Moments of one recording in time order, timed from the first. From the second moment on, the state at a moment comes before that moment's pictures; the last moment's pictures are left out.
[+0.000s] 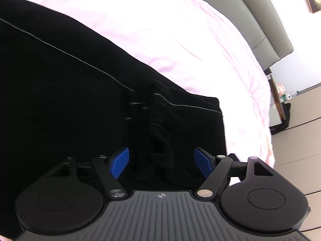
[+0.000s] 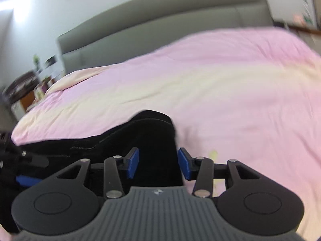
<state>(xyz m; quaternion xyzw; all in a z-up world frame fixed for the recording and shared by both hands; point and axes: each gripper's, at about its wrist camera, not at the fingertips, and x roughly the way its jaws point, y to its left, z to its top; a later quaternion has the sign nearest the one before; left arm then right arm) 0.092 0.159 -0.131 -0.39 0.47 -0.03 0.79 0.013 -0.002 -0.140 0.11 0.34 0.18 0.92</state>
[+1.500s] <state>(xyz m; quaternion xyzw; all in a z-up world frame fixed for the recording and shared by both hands) -0.091 0.338 -0.136 -0.35 0.46 0.01 0.82 0.012 0.079 -0.165 -0.08 0.38 0.27 0.88</state>
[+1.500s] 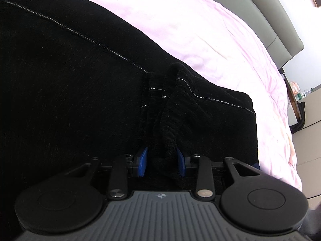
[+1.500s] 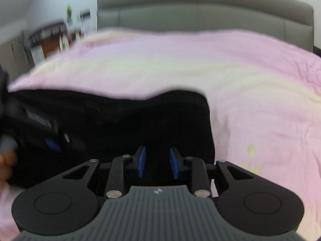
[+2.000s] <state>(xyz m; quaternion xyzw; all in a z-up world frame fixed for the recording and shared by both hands) -0.273 0.498 -0.051 -0.42 0.31 0.20 0.83 -0.028 0.117 -0.161 -0.09 0.24 0.33 0.91</state>
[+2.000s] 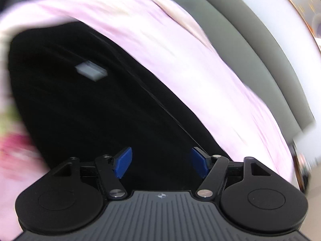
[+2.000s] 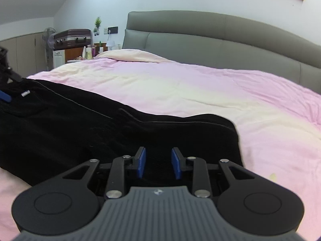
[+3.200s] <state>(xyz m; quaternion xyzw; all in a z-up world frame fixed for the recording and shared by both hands) -0.295 0.599 -0.164 -0.58 0.20 0.18 0.77 -0.198 0.450 -0.176 -0.14 0.29 0.38 0.87</state>
